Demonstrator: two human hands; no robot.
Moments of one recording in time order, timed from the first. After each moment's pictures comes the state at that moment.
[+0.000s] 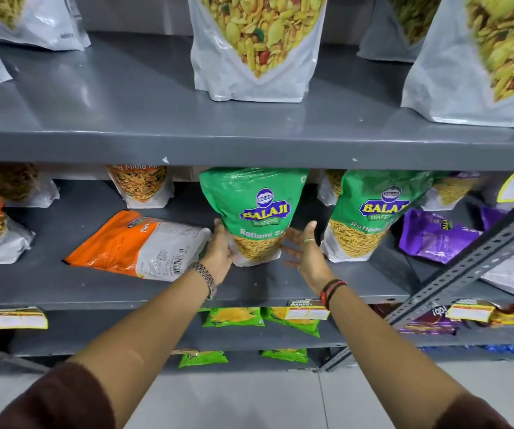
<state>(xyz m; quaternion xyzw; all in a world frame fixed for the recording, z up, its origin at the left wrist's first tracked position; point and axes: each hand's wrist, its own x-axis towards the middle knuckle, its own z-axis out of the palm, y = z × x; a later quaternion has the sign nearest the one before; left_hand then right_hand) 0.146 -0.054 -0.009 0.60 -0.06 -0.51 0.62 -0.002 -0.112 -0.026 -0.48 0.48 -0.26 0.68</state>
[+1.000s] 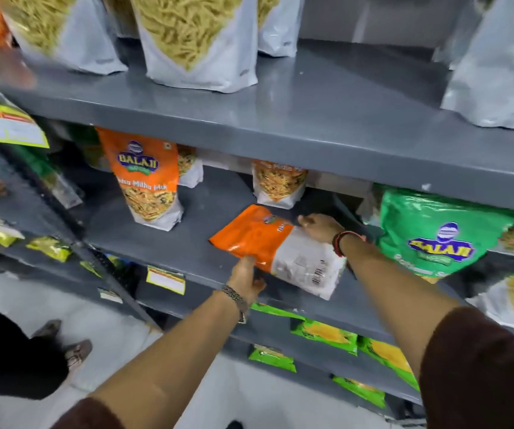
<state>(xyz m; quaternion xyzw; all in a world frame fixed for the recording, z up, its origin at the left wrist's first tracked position) 0.305 0.085 -0.043 0.58 0.11 -0.47 0.66 0.255 -0.099 -0.023 -0.86 0.40 0.07 0.30</state>
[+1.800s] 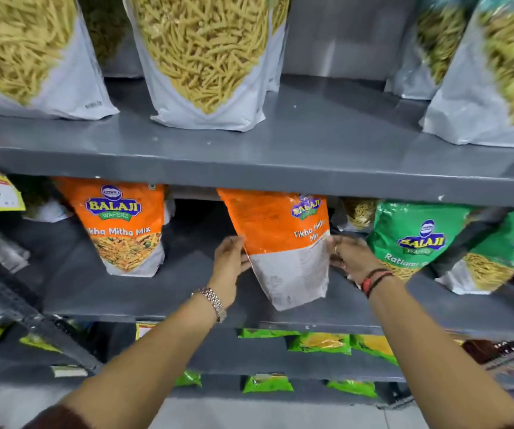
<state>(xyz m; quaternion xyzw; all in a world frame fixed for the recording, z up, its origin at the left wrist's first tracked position) 0.391 0.087 -0.006 0.59 -0.15 -0.43 0.67 0.211 -0.062 -0.014 -0.52 0.55 -0.26 0.60</state>
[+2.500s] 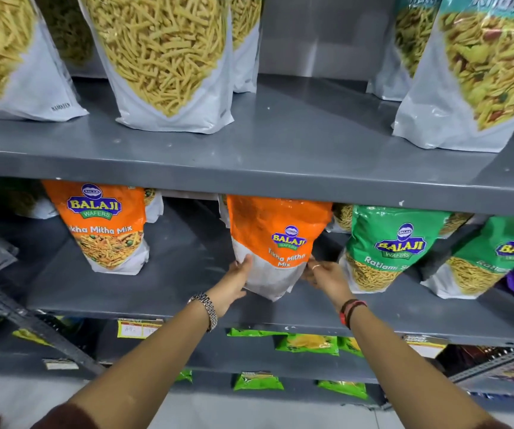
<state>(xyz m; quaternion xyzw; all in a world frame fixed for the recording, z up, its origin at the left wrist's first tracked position) 0.358 0.068 -0.041 0.68 -0.20 -0.54 0.44 0.190 -0.030 -0.031 -0.59 0.54 -0.23 0.55</state>
